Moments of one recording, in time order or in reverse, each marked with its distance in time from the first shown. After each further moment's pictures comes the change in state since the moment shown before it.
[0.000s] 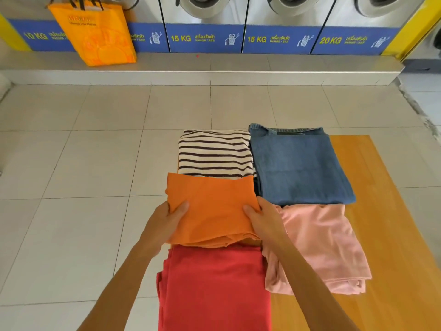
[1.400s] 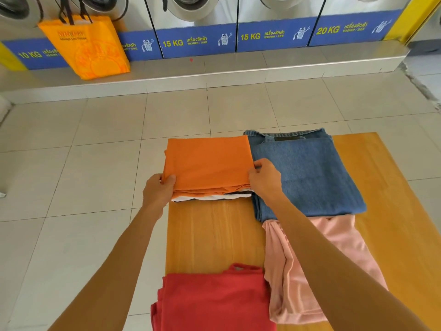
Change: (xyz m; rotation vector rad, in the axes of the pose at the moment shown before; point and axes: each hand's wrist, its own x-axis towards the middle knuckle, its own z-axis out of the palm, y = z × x) left_hand 0.125 0.063 0.000 0.078 0.306 0.053; right_hand 0.127 -0.052 -0.025 -0.025 0.213 -0.045
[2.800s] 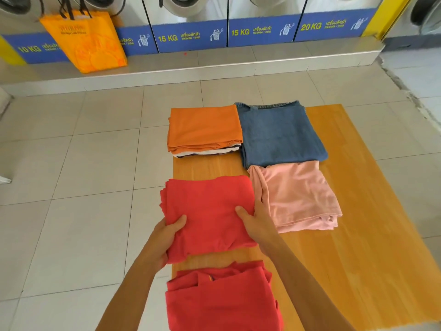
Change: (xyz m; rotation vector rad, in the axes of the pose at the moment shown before) left_hand -0.244 -0.111 -0.049 -0.516 -0.414 -0.321; right_hand -0.260 0.073 -0.024 0.297 -0.211 0.057
